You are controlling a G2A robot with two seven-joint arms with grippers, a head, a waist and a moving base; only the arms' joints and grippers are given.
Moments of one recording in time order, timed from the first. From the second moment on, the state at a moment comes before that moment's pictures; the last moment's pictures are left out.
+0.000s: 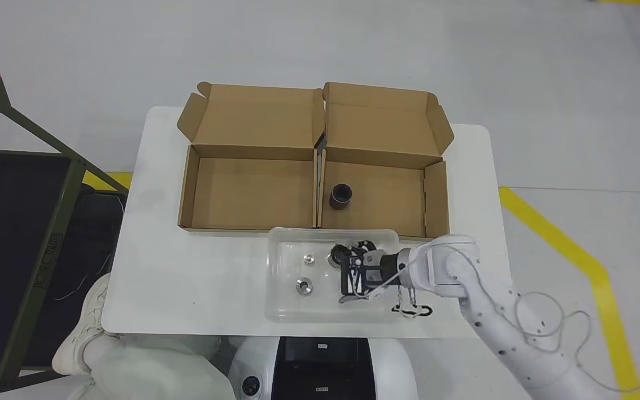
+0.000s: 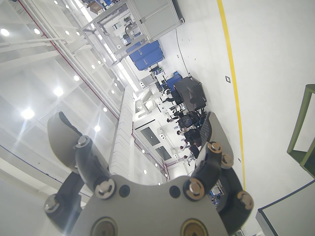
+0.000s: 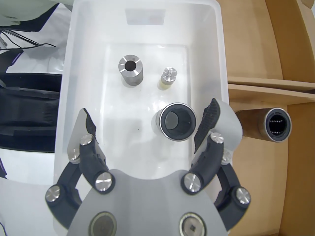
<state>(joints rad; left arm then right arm) 0.15 -0.27 -1.06 -1.30 2.57 -0.51 0.65 -1.19 -1.08 0.93 -1.74 -1.37 -0.96 0.39</state>
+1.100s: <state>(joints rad) 0.15 -0.27 -1.06 -1.30 2.57 -0.51 0.65 -1.12 -1.10 0.83 -1.59 -1.49 -0.85 0.31</state>
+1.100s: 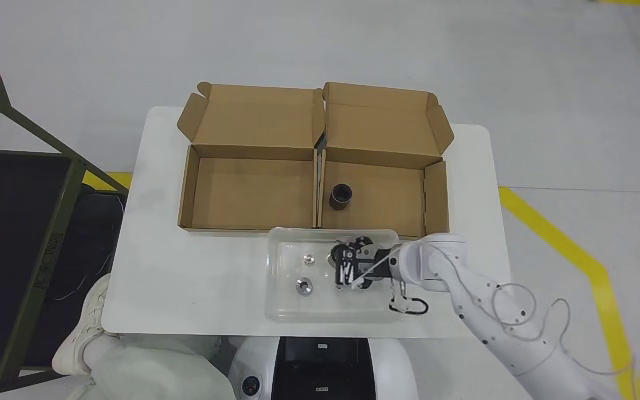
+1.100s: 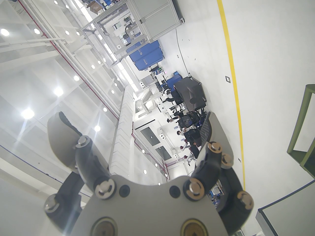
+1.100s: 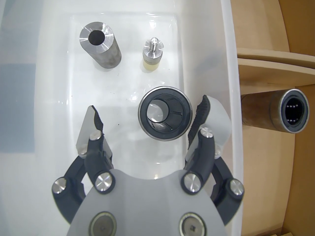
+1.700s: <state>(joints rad) 0.15 -0.27 -1.06 -1.30 2.57 -0.51 0.65 -1.09 -1.12 0.81 -1.52 -1.45 -0.83 0.29</state>
